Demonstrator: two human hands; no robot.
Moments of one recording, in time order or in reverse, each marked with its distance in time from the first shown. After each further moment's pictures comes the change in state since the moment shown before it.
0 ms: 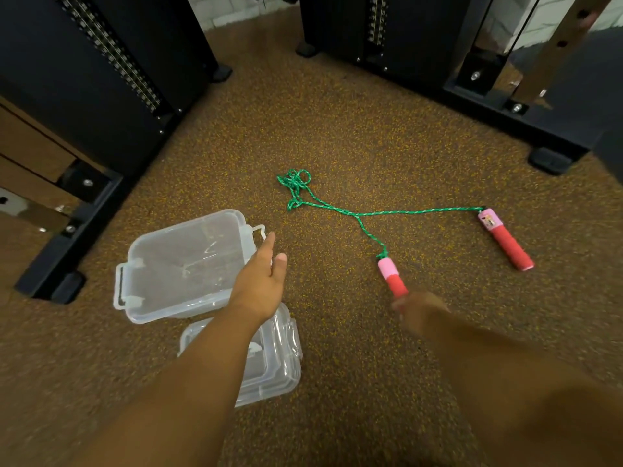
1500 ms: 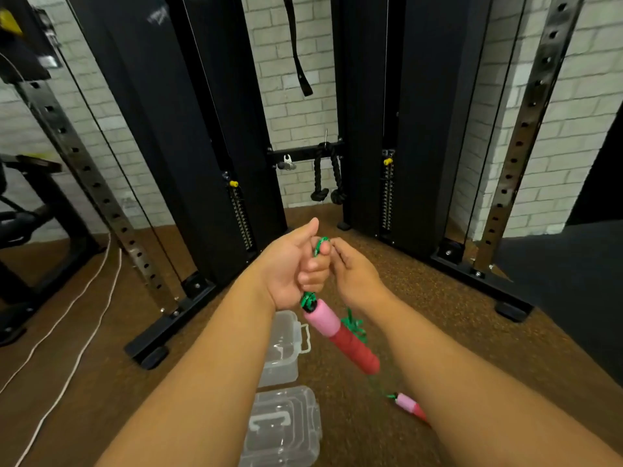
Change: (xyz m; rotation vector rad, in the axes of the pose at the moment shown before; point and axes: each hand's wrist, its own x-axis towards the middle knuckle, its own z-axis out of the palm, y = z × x) left_hand -0.235 0.190 -0.212 -1.072 -0.492 0.233; right_hand -0.334 -0.145 -0.148 0.843 0.657 -0.957
